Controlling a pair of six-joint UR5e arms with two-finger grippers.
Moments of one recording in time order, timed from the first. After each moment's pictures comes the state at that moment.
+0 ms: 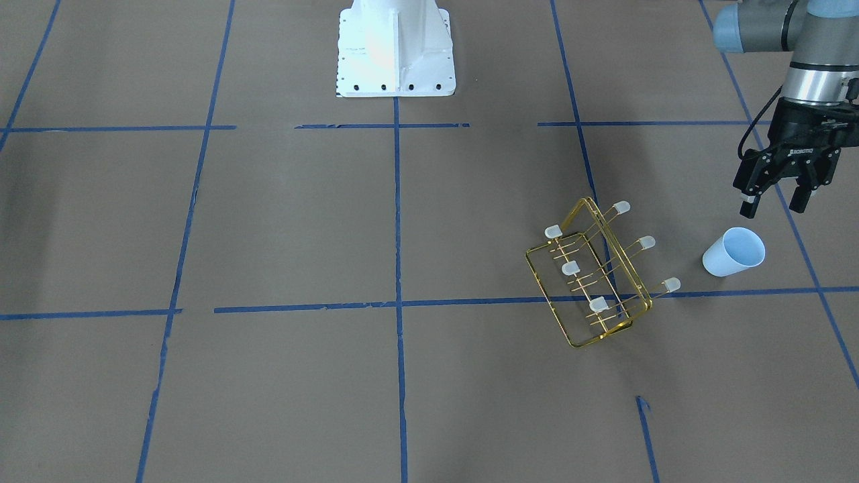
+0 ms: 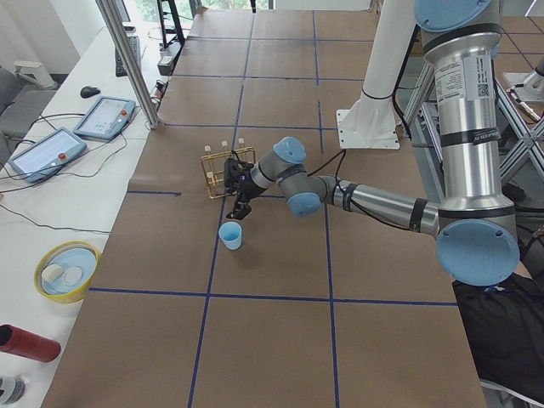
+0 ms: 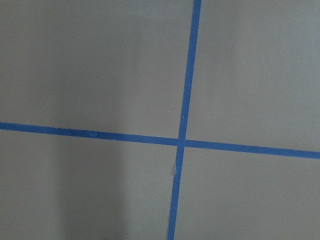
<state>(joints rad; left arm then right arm) -0.93 -1.39 -1.88 -2.44 -1.59 -1.11 1.49 -1.38 1.46 -1.67 2.30 -0.04</state>
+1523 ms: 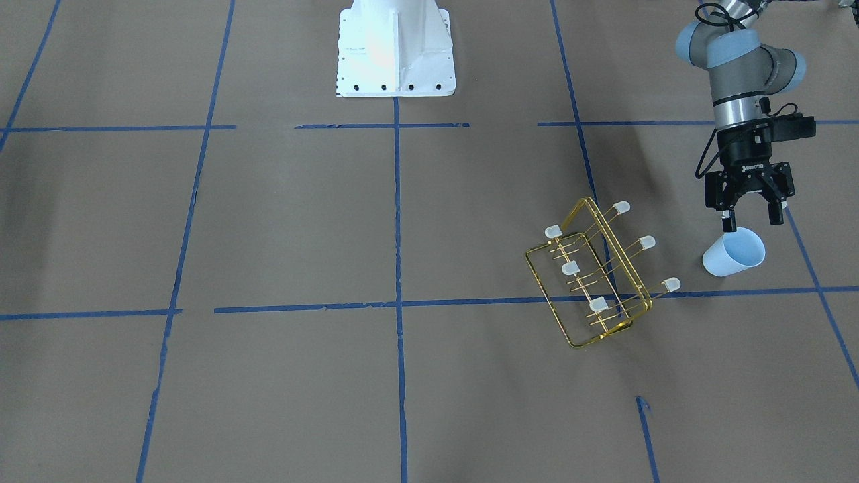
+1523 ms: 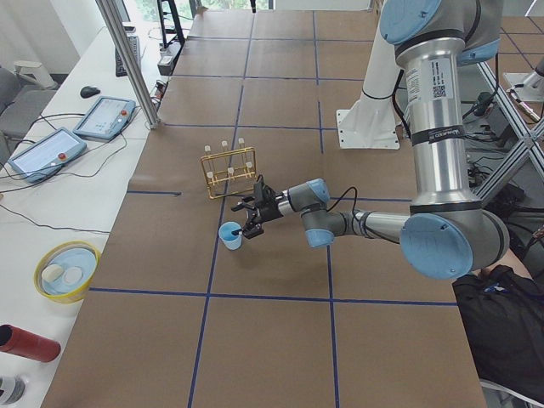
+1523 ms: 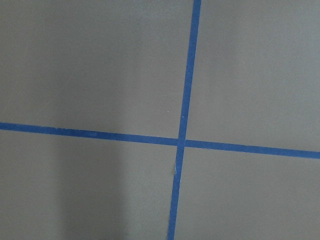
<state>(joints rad) -0.55 -1.36 -1.62 -2.78 -0.83 -1.24 1.49 -1.38 1.46 -1.67 2.30 -0.04</state>
